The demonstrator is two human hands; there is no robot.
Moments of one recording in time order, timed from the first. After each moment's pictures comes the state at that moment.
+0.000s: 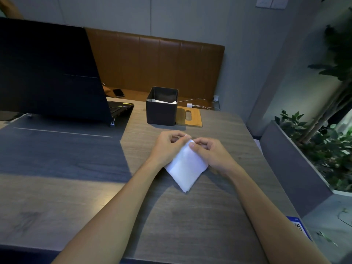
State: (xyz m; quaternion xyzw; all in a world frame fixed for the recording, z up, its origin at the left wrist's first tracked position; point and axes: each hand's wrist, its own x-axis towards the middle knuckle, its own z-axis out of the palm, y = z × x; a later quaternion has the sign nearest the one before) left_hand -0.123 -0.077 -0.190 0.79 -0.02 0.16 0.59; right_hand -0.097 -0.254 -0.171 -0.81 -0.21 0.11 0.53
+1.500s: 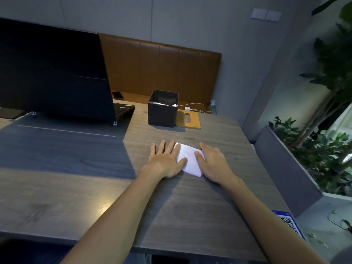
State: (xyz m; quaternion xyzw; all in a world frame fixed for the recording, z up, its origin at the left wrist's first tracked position) left_hand -0.139 -0.080 -0.208 0.99 0.02 -0.06 0.08; right_hand -0.111 -0.261 -0.195 -0.96 -0.20 -0.04 0.18
